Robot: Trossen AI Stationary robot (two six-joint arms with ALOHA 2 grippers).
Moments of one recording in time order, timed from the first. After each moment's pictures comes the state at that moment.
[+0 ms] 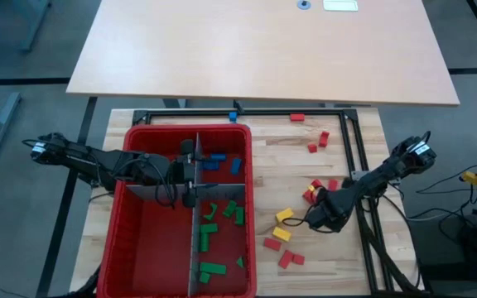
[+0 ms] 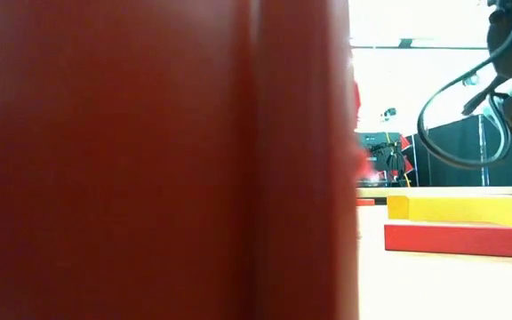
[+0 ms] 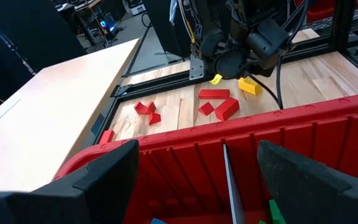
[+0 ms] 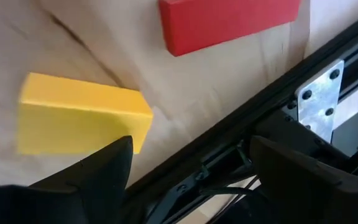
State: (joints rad) left arm -0.25 1.05 0.93 -0.22 -0.41 0.17; right arm 0.50 1.50 0.81 -1.33 -0.08 1.04
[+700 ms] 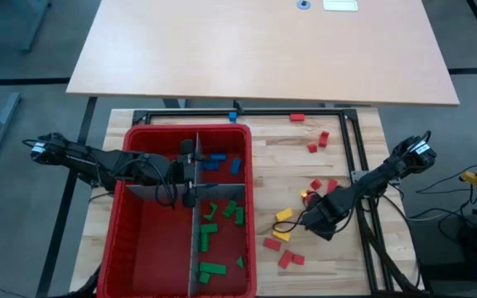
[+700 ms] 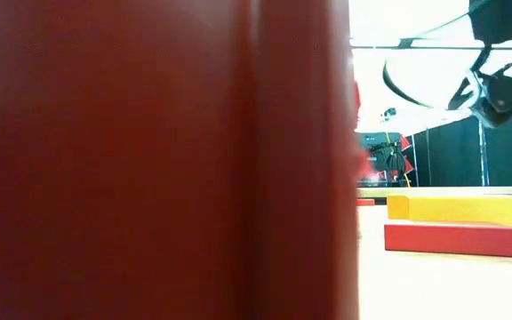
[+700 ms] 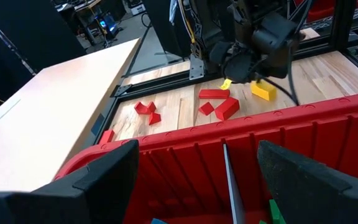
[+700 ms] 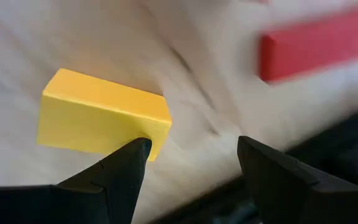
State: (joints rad) left arm -0.25 1.05 0.93 -0.22 -0.41 0.17; right arm 0.50 1.50 0.83 -1.13 -0.14 1.04
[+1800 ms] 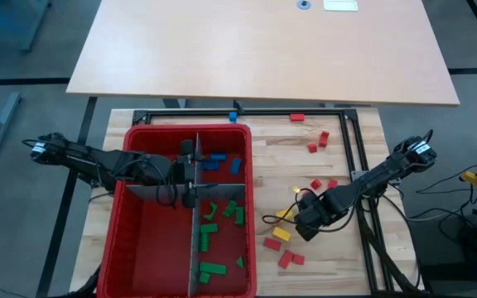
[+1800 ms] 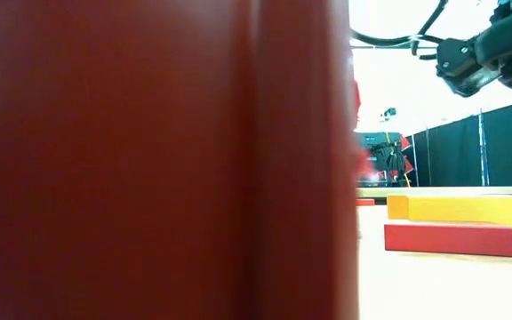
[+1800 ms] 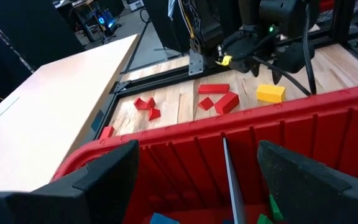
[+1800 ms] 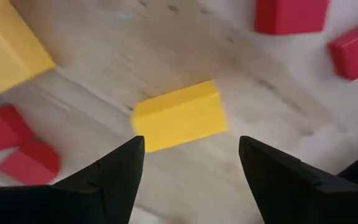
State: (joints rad) left arm -0.25 1.05 0.93 -0.25 -0.41 0.17; right arm 0.48 1.49 0.97 -1.03 -0.13 1.40
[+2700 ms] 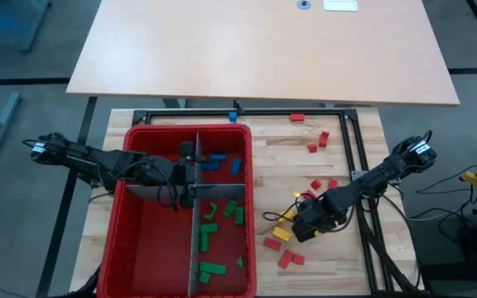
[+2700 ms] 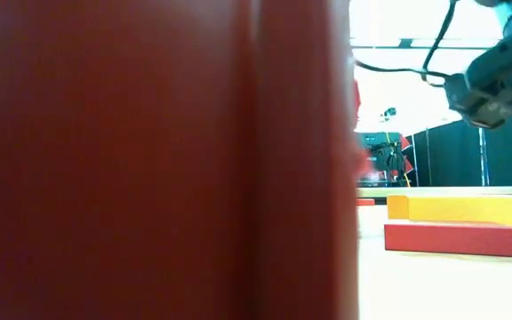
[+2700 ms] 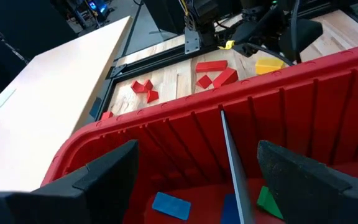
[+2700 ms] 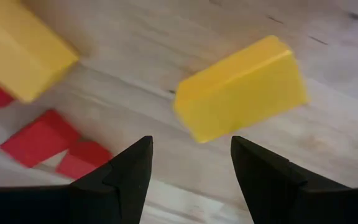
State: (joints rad) left arm -0.25 1.05 0.93 -0.33 -0.41 0.20; right arm 0.47 1.49 0.85 -0.75 -0.28 1.65
